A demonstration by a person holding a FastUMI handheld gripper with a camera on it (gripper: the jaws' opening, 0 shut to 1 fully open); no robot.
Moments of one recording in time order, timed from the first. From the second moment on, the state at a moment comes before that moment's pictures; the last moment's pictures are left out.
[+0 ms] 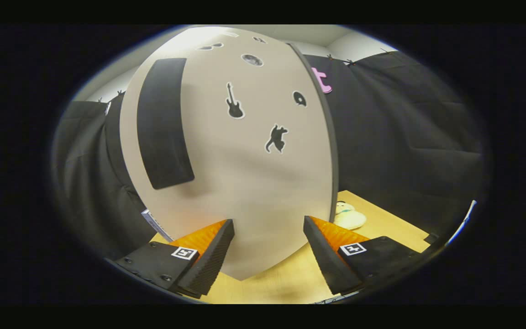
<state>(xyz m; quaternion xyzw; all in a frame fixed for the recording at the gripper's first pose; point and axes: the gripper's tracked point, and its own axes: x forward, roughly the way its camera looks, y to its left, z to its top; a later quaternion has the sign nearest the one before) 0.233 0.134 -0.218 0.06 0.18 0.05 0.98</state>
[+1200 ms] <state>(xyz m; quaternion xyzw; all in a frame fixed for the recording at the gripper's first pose) 0.172 0.070 -0.086 0.02 0.10 -0.01 1.00</state>
